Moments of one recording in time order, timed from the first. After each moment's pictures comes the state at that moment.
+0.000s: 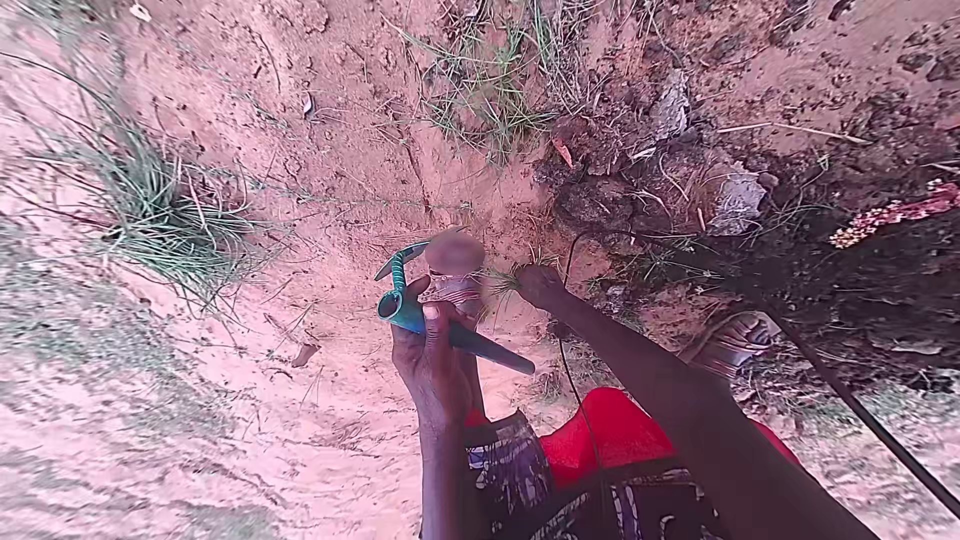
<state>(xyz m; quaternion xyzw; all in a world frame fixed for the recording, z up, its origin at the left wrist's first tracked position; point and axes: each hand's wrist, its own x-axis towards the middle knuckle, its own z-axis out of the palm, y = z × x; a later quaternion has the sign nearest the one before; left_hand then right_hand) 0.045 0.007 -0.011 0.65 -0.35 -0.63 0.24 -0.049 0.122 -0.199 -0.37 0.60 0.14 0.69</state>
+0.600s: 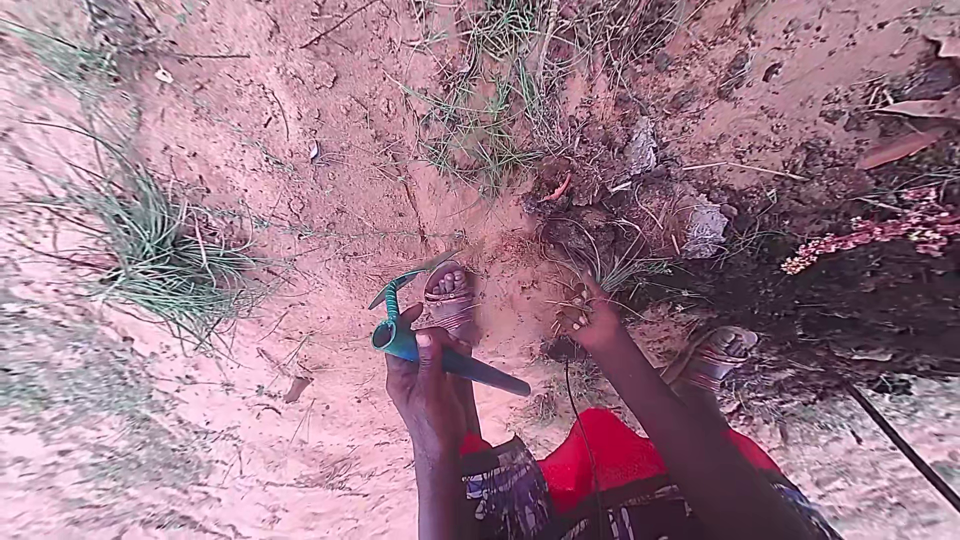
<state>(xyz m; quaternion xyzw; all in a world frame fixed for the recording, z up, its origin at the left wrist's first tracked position) 0.040 -0.006 -0.010 0.65 -0.34 -0.63 0.25 -0.108 0.137 -0.119 0.55 0.52 -0.49 0.43</state>
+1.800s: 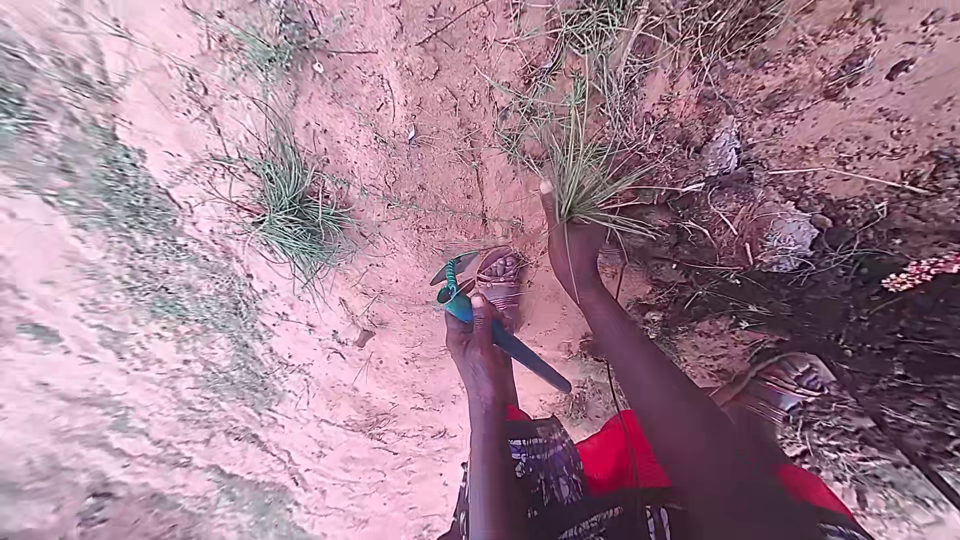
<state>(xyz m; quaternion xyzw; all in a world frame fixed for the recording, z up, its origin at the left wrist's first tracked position) 0.045 -0.010 -0.002 0.72 -0.31 -0.58 0.23 -0.076 -0.025 -0.081 -0.09 0.84 -0.43 0.31</state>
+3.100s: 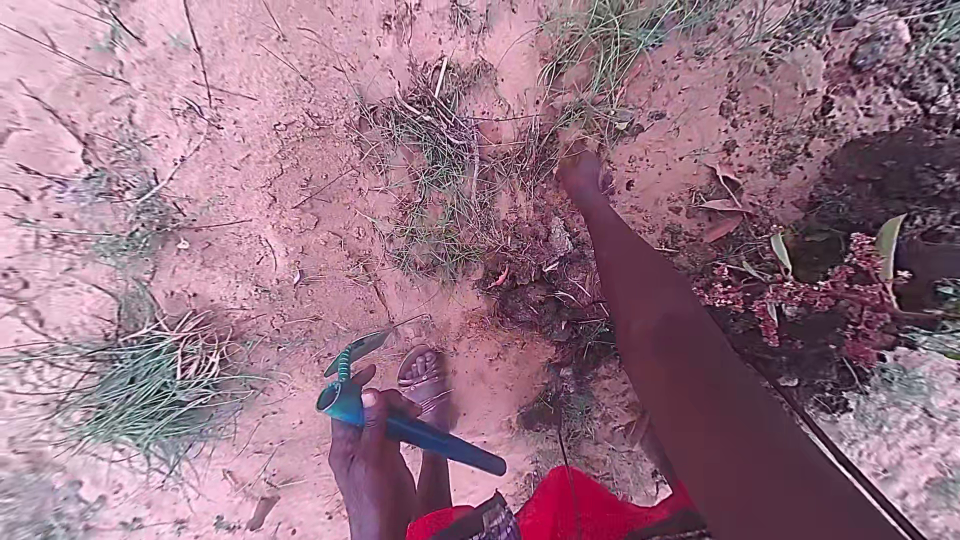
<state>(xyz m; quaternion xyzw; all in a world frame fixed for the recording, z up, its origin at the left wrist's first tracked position) 0.003 -0.054 0.007 0.65 -0.36 -0.64 0.21 -0.400 -0.017 -0.196 -0.05 0.92 -0.16 0.34</state>
